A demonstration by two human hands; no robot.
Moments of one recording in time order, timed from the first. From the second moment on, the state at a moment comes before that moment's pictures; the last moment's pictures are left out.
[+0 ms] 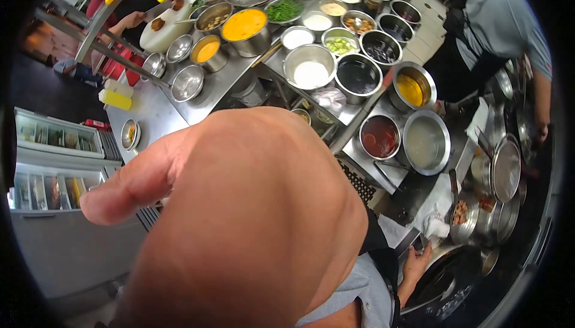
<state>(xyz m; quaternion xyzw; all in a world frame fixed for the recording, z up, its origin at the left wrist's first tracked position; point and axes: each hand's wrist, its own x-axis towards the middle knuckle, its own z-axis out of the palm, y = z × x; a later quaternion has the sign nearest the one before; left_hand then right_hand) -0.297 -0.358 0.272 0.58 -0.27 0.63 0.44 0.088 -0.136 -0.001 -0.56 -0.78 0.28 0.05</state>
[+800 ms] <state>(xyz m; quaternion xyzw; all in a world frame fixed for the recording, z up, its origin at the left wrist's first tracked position) -0.719 -0.071 0.149 0.22 0.70 0.60 0.33 0.072 -0.239 0.006 -0.70 -0.59 0.37 0.13</state>
